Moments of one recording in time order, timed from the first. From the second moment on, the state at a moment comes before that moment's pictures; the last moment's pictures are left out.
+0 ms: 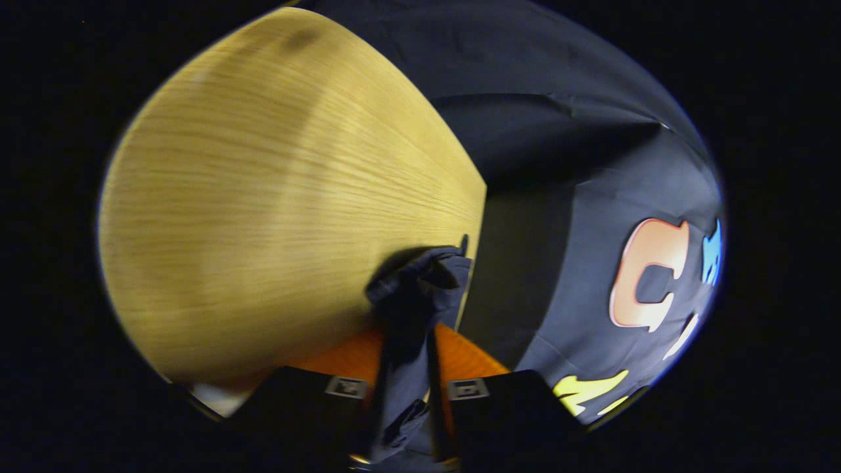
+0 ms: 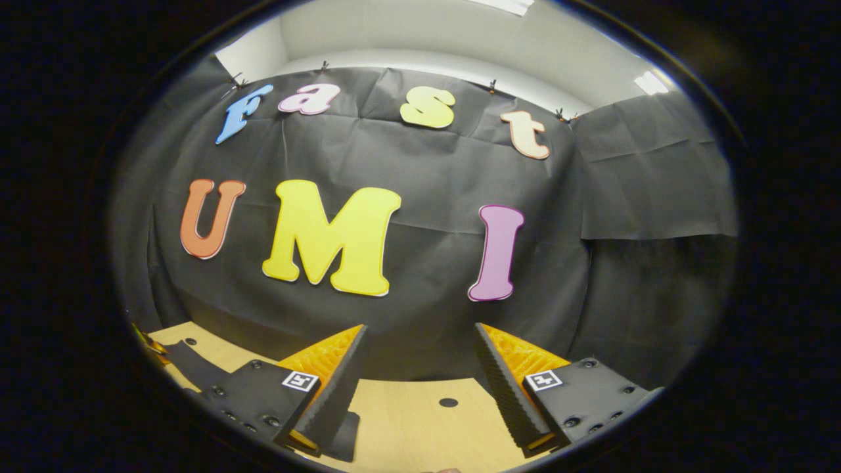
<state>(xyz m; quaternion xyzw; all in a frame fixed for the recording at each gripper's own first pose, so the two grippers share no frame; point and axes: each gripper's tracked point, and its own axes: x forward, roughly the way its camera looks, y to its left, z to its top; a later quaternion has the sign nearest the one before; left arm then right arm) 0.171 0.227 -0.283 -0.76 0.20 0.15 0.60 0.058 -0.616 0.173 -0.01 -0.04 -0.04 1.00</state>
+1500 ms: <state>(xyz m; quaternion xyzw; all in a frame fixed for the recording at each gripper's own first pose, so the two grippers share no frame) 0.202 -0.024 -0.059 -0.39 0.18 -0.08 0.90 -0.008 -0.710 0.180 -0.02 -0.03 -0.10 0.99</state>
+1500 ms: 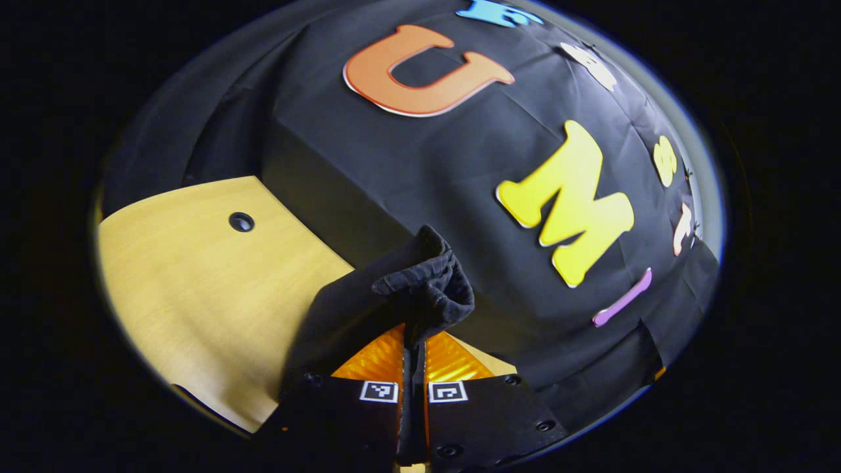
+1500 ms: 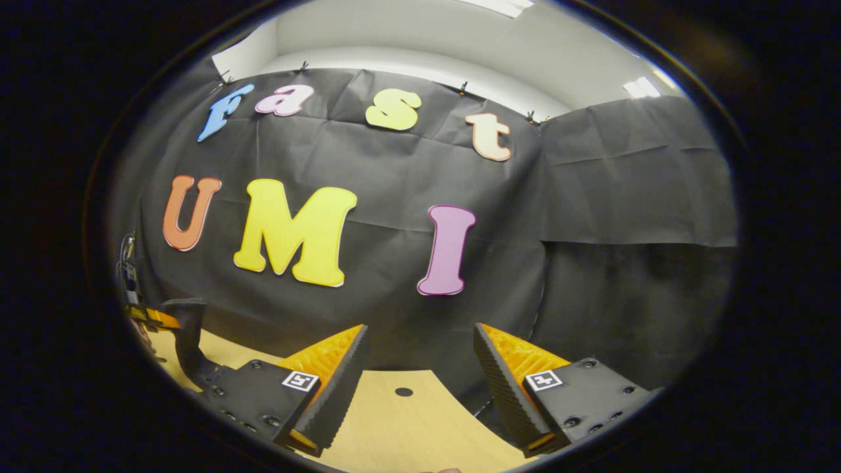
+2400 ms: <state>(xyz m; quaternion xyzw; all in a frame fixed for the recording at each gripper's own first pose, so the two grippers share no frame) 0.162 -0.214 -0.176 -0.23 0.33 -0.16 0.90 -0.083 -0.785 0.153 -0.02 0.00 -0.18 0.98</state>
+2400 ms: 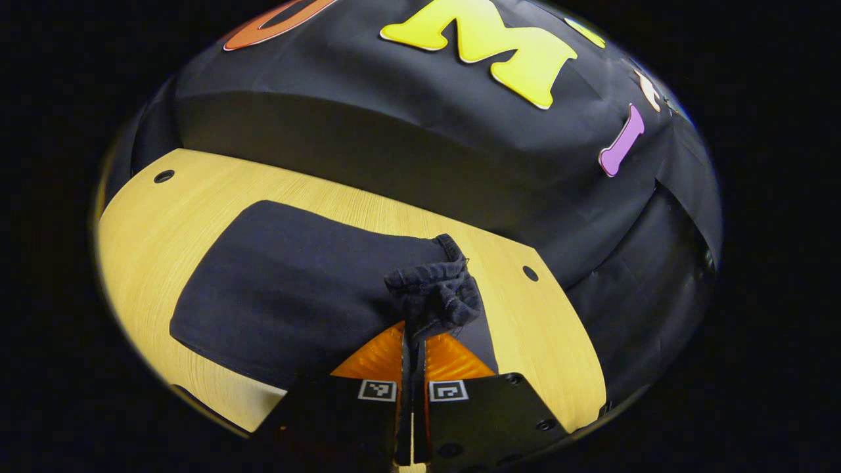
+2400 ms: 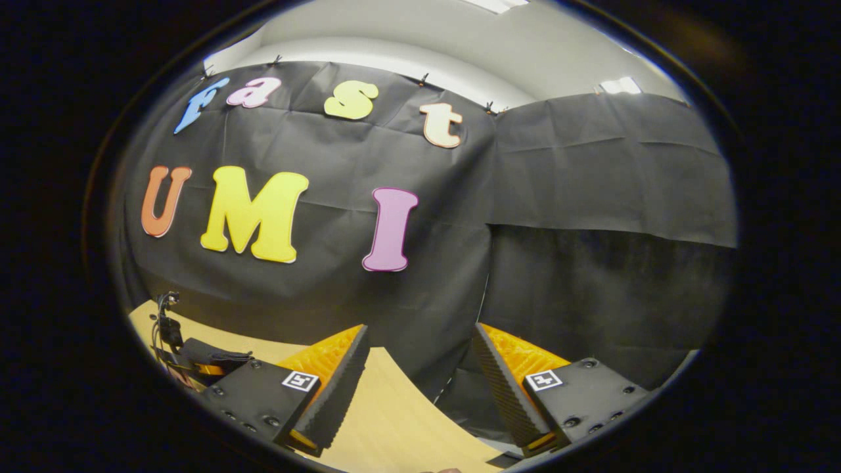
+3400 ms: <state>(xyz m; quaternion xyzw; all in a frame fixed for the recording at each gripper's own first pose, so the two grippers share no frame) 0.138 -0.241 -0.133 -0.04 0.27 -0.22 0.94 -0.072 -0.763 0.139 0.00 0.01 -0.14 0.99</state>
